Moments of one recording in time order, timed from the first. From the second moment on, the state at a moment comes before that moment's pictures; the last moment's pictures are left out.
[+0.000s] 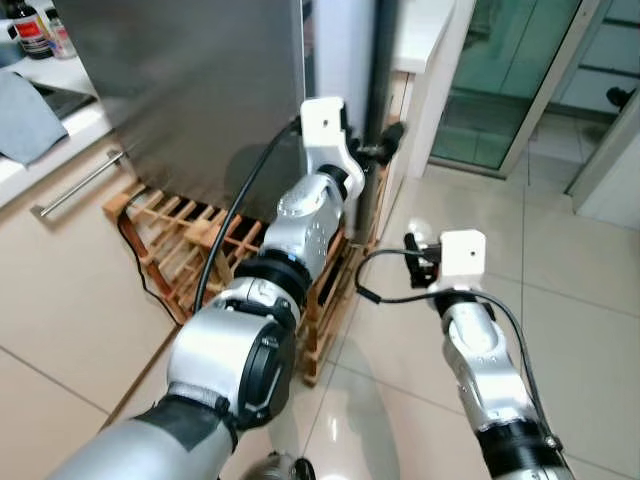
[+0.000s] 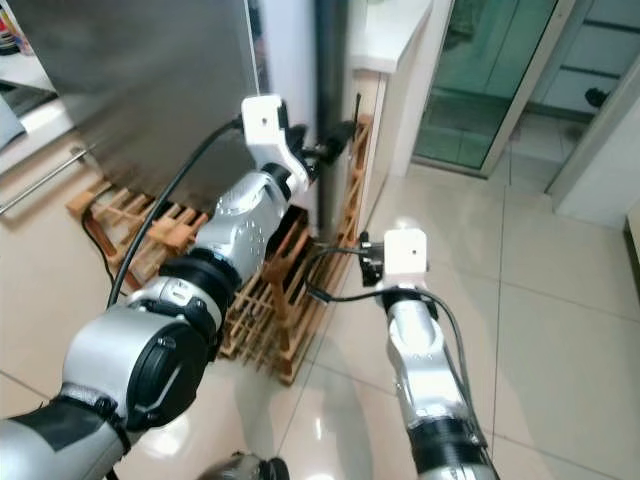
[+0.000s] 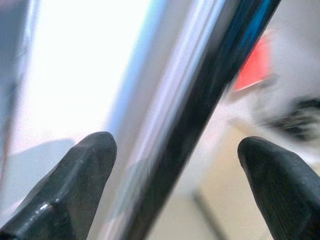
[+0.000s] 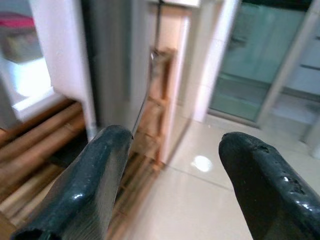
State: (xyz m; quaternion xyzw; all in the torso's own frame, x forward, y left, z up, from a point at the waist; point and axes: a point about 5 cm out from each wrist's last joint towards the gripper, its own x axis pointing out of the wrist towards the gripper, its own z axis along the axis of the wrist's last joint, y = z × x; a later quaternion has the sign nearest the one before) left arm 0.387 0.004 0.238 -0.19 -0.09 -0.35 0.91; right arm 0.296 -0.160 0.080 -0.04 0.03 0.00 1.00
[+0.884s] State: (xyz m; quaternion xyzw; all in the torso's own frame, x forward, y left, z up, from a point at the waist) left arm 0.320 0.256 0.125 -0.09 -0.02 0.03 1.00; right arm 0.321 -0.155 0.097 0.01 0.02 0.03 1.00
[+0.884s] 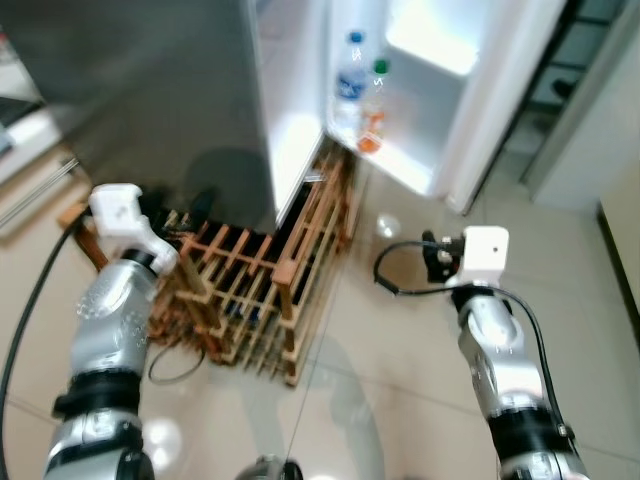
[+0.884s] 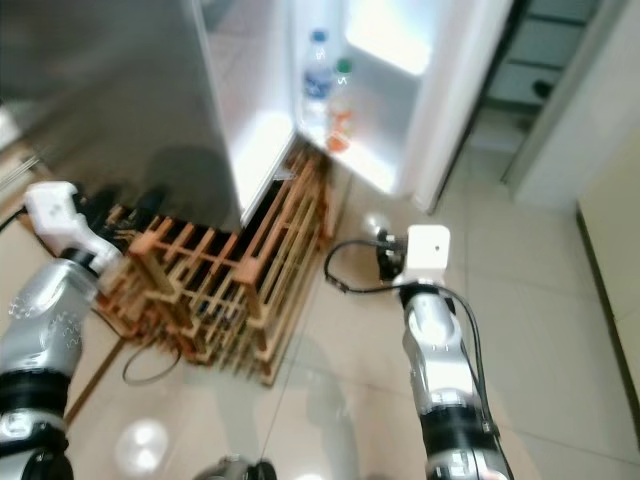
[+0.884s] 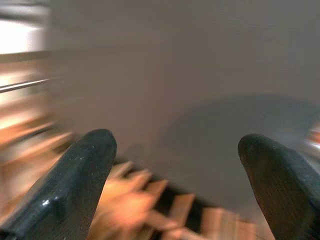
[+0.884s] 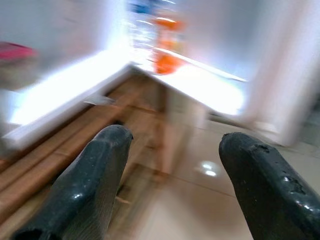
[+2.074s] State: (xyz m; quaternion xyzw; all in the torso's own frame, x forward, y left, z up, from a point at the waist) left arm 0.332 0.161 0.122 0.00 0.00 0.04 1.00; right arm 0.333 -0.122 0.090 0.00 0.03 0.11 0.99
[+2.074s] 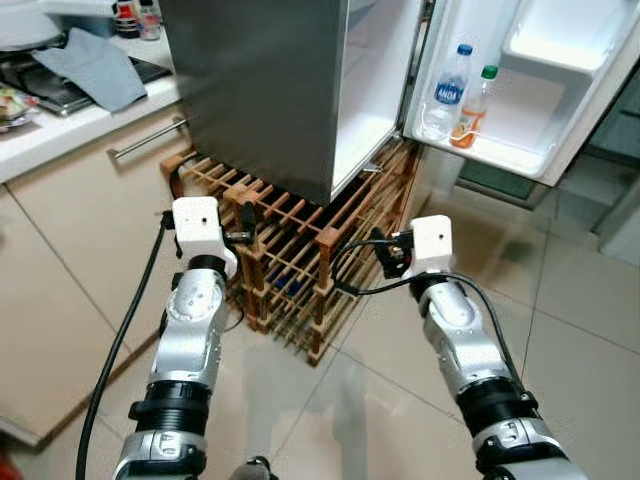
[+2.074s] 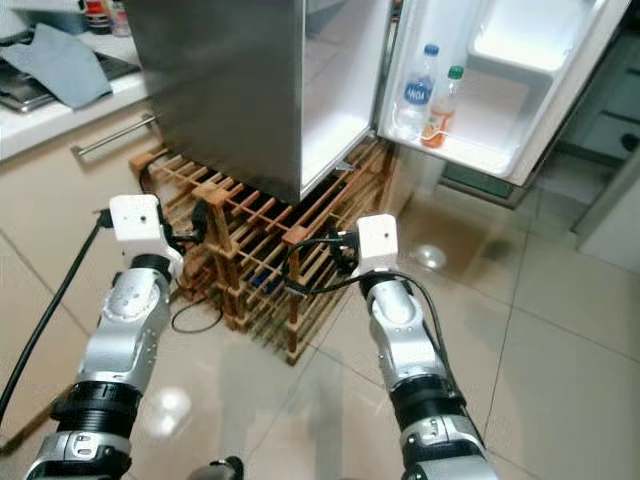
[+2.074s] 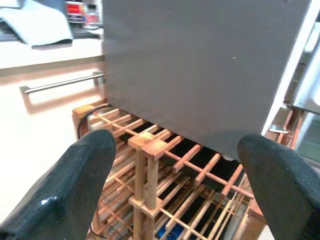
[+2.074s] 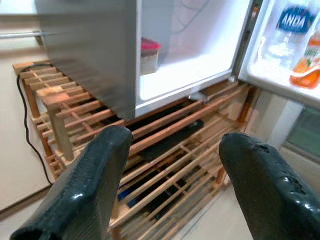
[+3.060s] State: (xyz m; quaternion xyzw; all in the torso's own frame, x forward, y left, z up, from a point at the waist) left arm 0.340 0.176 0.126 -0.03 -0.02 0.07 1.00; right arm 0.336 -0.101 0.092 0.01 0.03 0.18 0.98
